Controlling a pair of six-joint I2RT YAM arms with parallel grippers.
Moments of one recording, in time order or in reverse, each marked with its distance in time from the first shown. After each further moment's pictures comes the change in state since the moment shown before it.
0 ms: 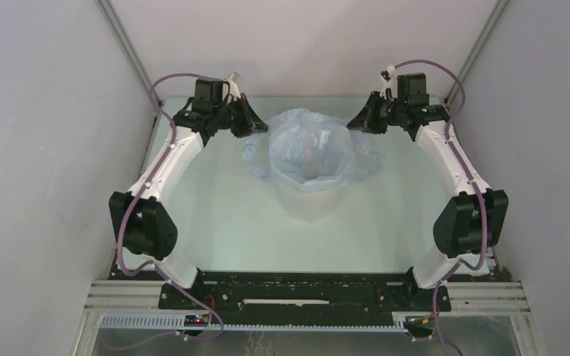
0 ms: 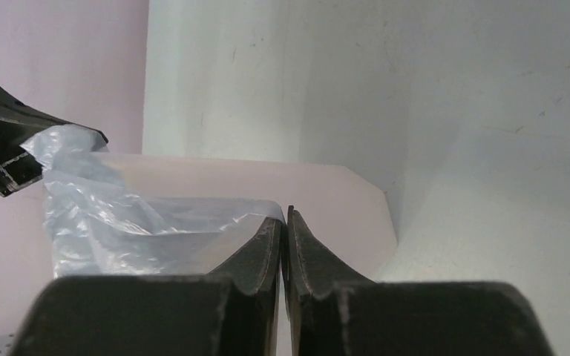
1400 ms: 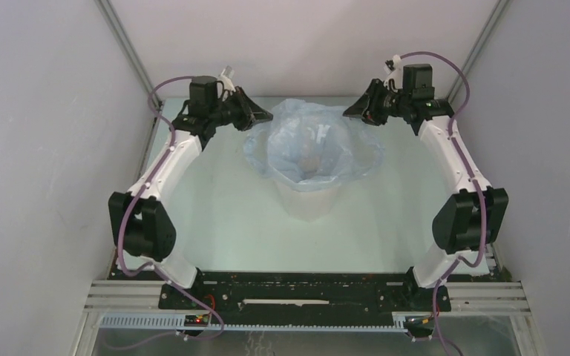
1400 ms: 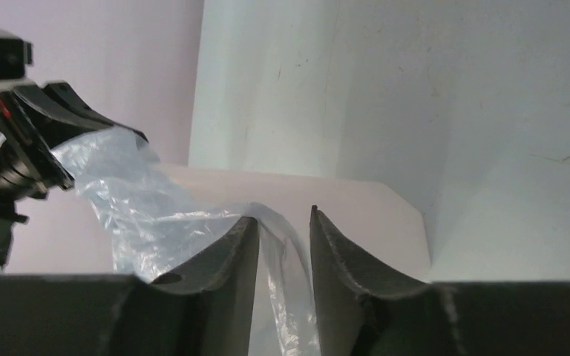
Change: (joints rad) left arm 0.039 -0.013 -0.078 0.274 0.126 -0.223; right arm -0.031 0.034 0.068 0.029 -0.103 0.073
